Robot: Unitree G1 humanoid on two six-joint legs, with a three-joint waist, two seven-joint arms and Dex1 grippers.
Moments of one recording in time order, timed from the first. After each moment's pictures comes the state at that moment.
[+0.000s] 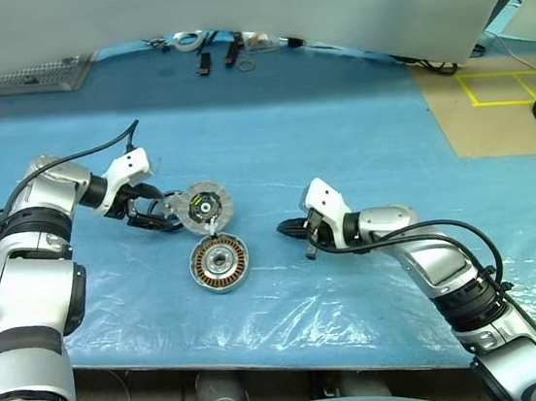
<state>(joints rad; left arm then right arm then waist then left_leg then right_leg) -1.10 0.69 -0.22 1.19 0.17 -0.03 -1.53 -0.37 -0.45 0.30 -0.18 0.18 0.63 0.80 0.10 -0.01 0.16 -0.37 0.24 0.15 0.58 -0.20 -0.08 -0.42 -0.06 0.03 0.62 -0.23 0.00</state>
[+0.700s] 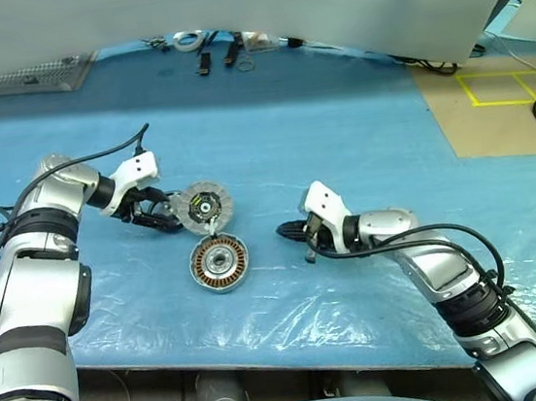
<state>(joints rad) -1.09 0.67 -0.24 1.19 0.22 -0.11 -1.48 -0.35 -0.45 0.31 -0.22 0.18 0.64 0.78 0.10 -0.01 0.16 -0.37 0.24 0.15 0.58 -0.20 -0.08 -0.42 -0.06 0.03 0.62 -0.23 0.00</state>
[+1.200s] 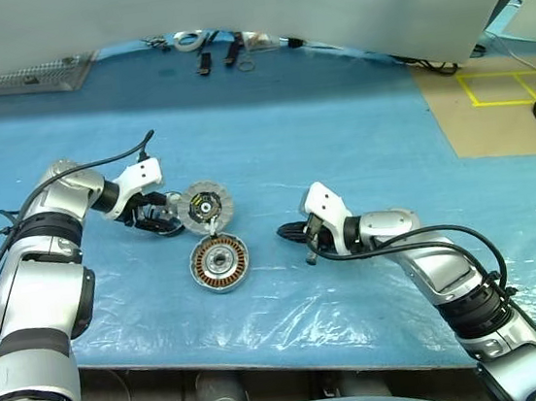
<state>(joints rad) -1.07 0.65 -0.24 1.20 0.24 -0.12 -1.42 -0.35 -0.46 0.31 -0.25 0.18 0.67 0.78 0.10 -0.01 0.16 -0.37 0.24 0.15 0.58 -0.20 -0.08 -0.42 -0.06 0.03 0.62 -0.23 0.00</state>
